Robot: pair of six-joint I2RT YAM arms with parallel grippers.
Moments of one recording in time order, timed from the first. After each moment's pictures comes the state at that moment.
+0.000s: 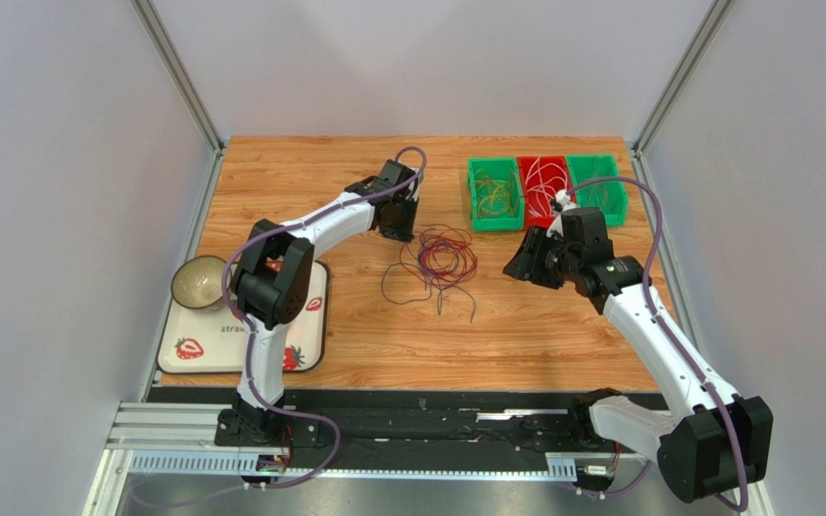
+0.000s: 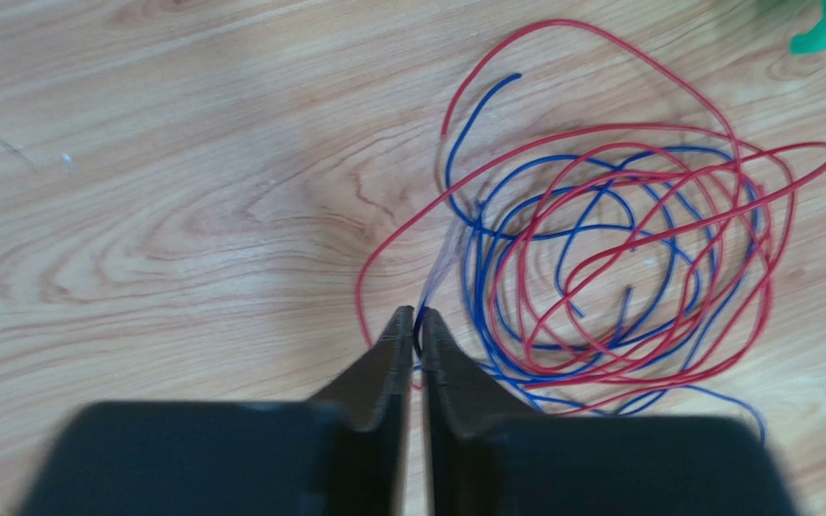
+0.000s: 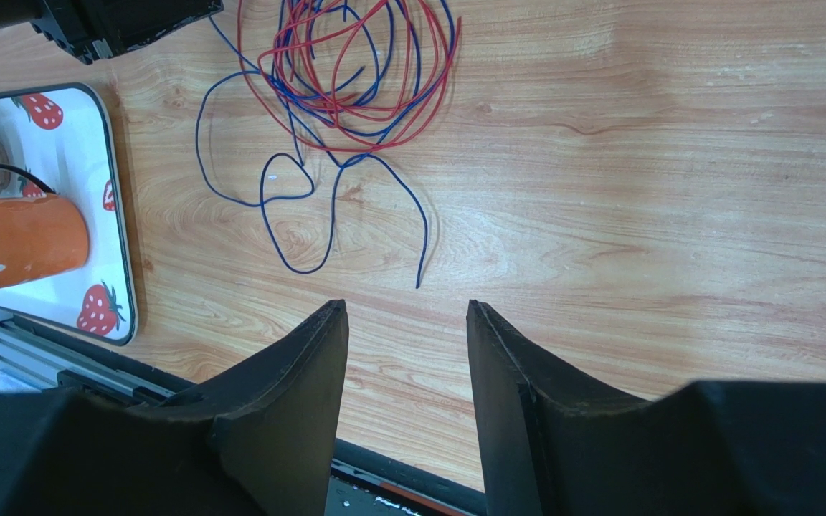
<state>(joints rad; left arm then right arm) -0.55 2.07 1.59 -0.50 0.04 -0.28 0.27 1.09 0.90 -0.58 -0.22 0.50</state>
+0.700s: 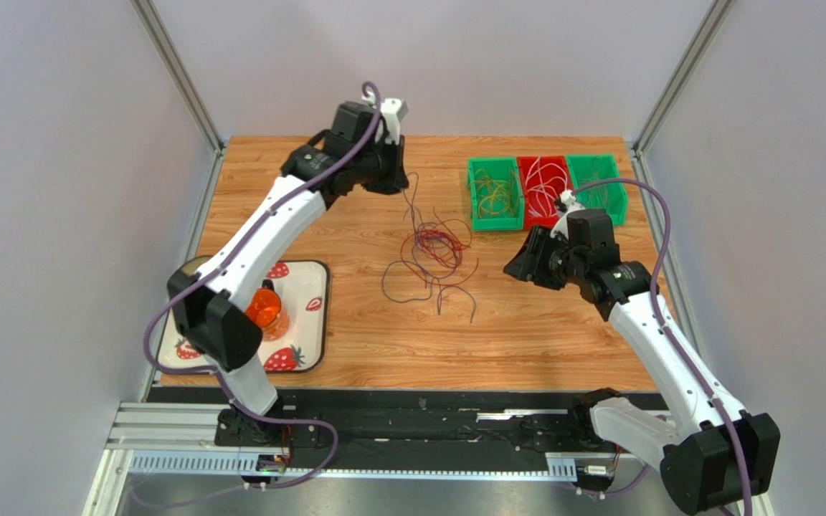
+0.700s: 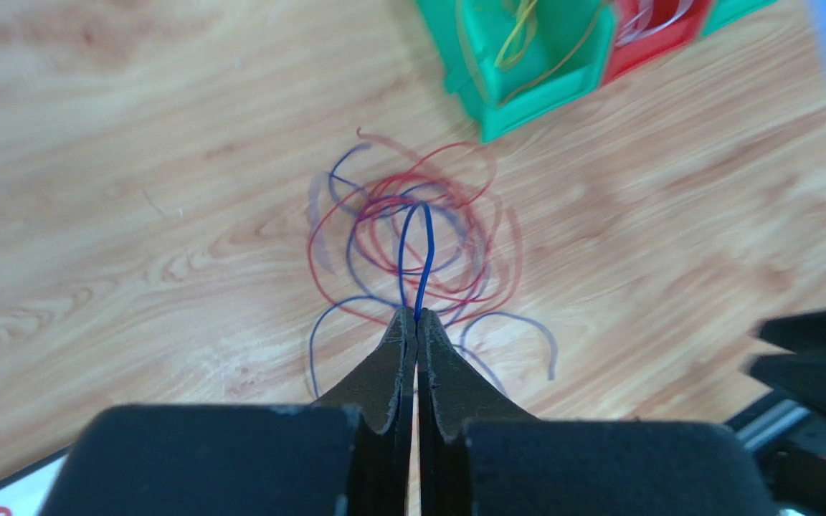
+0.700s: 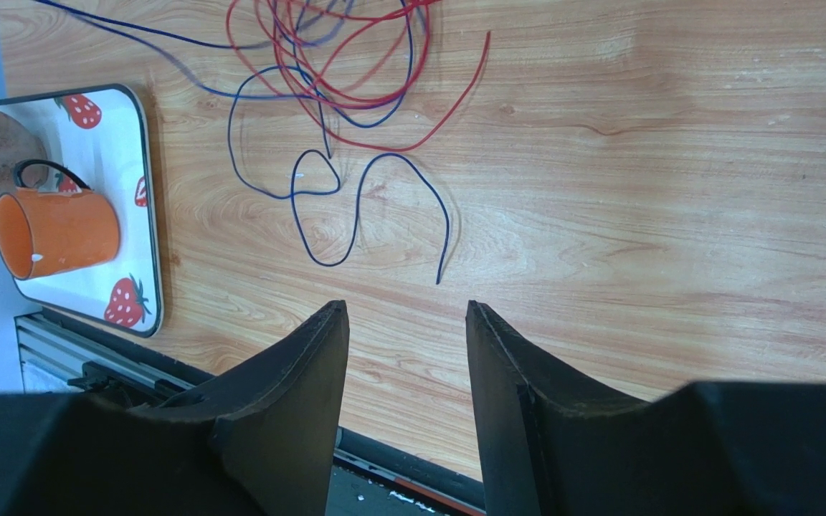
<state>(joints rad) -0.55 1.76 1.79 -0.72 0.10 -0.28 0.27 1.04 0.90 -0.59 -0.24 0.52</state>
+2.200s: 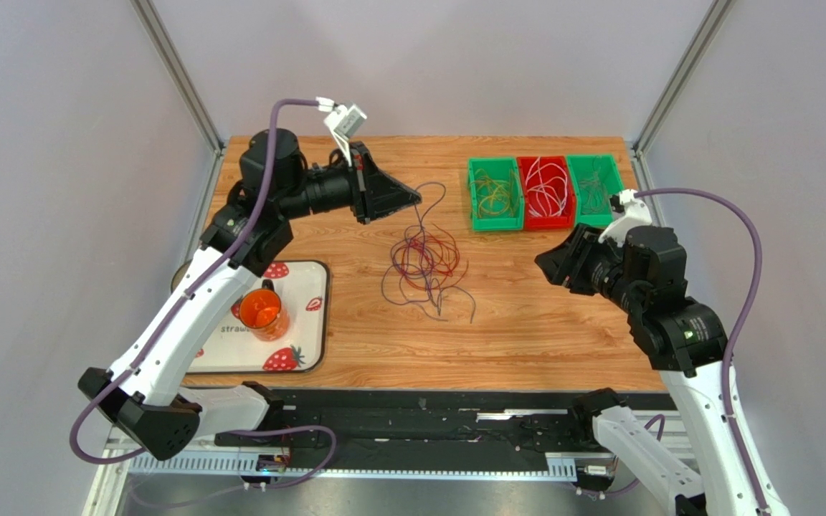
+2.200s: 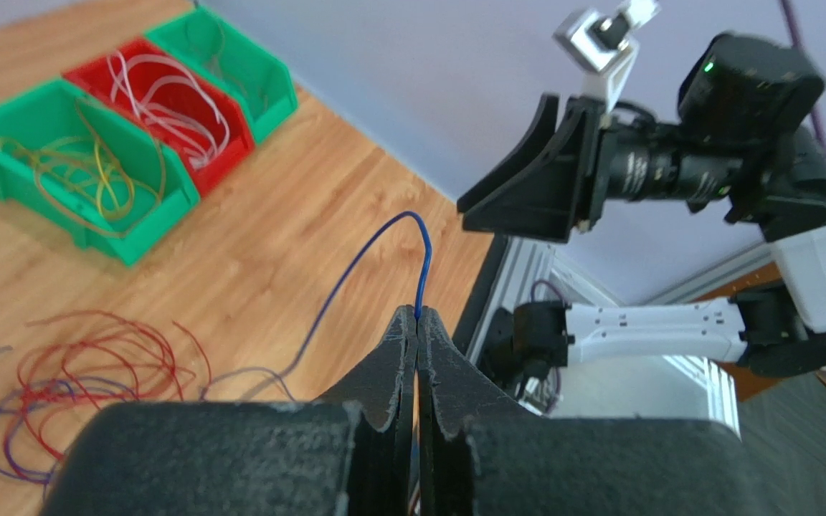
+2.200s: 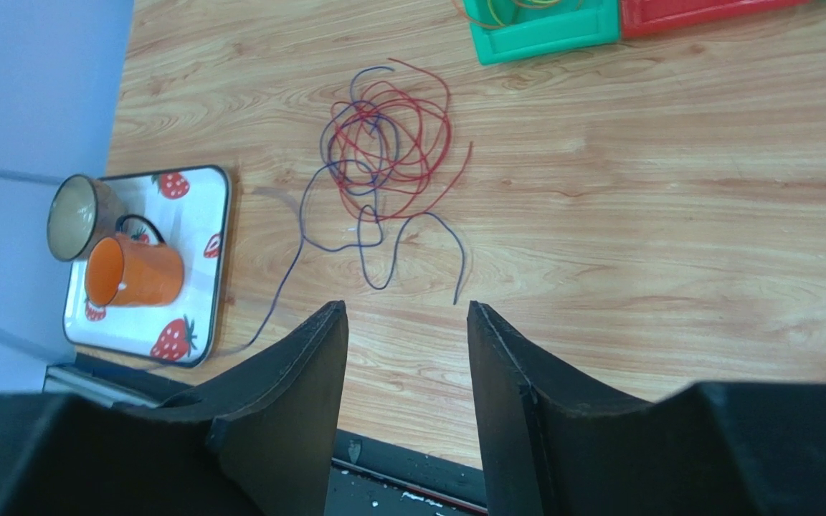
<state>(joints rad) -0.55 1.23 1.50 -0.31 0.66 -0.44 0.29 0.74 1.10 -0.82 -0.10 0.50</state>
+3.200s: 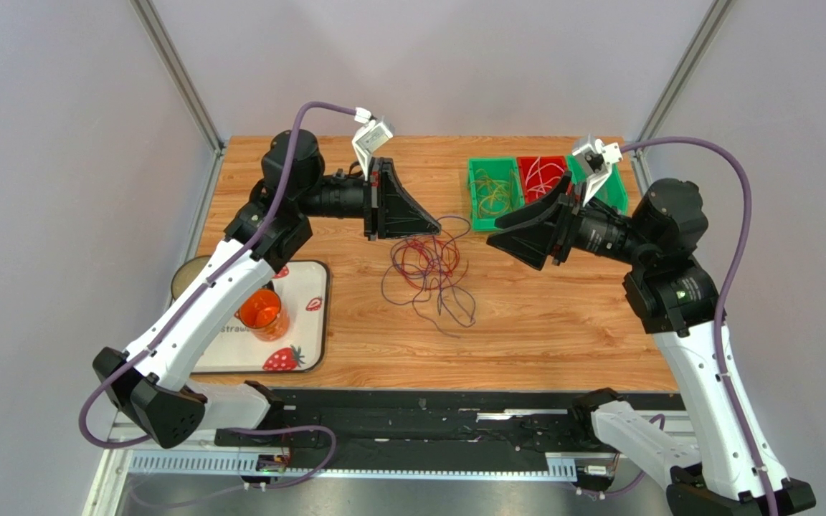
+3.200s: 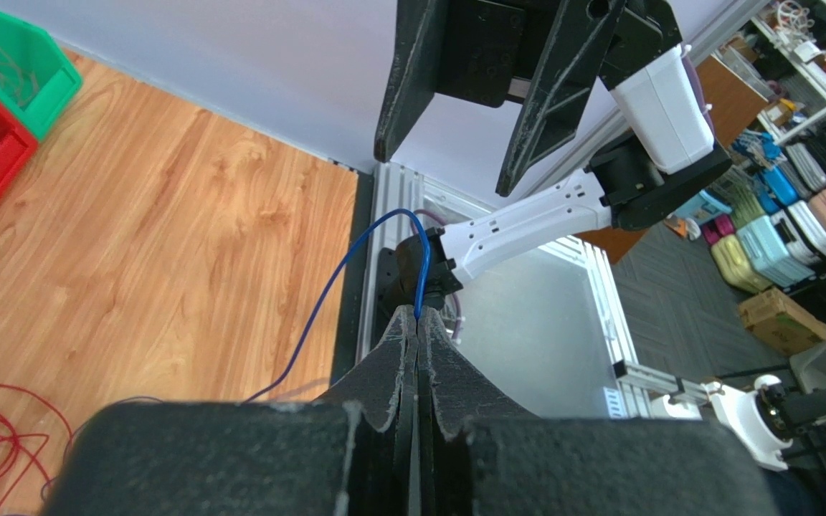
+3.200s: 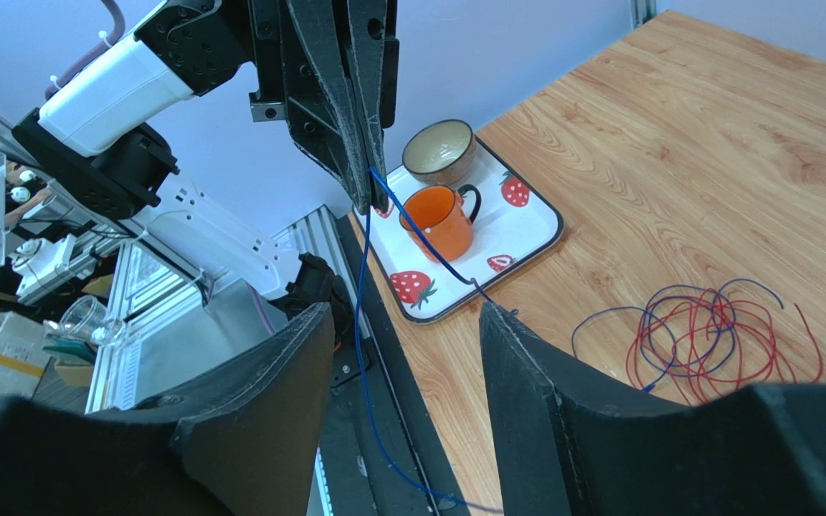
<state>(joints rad) -0.59 1.29 1.43 -0.16 1.01 -0.49 0.29 0.91 1.26 -0.33 -0.91 0.43</state>
